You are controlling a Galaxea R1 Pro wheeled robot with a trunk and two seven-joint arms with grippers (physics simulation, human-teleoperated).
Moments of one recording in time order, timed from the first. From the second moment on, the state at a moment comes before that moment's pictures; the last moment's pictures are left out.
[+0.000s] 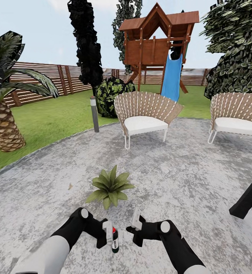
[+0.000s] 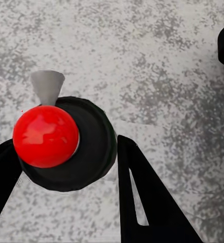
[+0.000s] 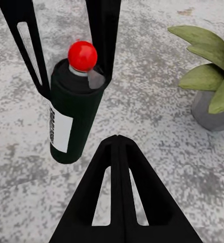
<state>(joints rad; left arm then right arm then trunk) -0.67 -0.10 0.06 -0.53 -1.00 -0.12 -1.16 -0.45 0.16 0.00 -0.85 0.81 -0.15 0.92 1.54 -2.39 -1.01</state>
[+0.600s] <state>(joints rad) -0.67 -0.14 0.06 -0.52 -1.00 -0.13 -1.13 -0.45 0.16 0.00 -0.85 0.81 -0.15 0.92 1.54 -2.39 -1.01</state>
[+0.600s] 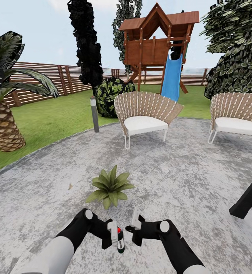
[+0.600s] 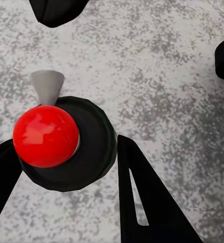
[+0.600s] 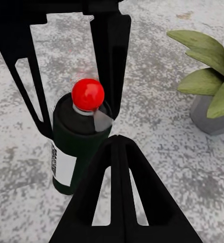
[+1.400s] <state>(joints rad) -0.67 -0.14 0.06 -0.51 -0.93 -0.19 -1.13 -0.45 0.17 0.00 -0.85 0.81 -0.15 0.92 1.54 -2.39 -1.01</state>
